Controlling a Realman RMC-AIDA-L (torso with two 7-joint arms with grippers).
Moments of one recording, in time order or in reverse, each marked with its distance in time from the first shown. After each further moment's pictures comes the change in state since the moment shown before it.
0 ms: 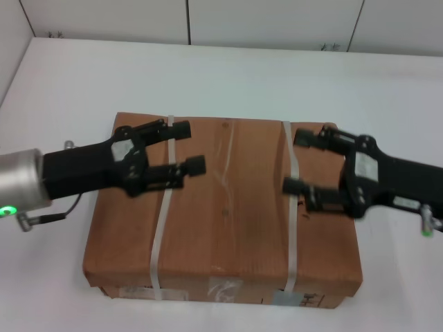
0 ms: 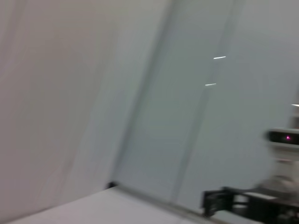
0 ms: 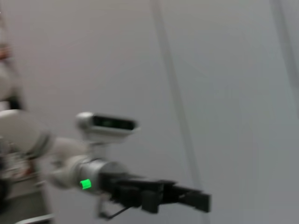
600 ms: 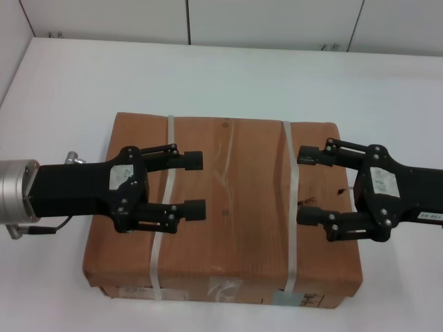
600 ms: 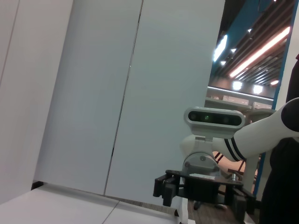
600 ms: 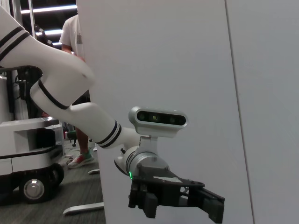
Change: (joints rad) left arm -0.037 0.028 0.000 -0.007 0.151 0.164 0.054; right arm 0.016 -0.023 0.002 -0.068 -0.074 -0.172 0.014
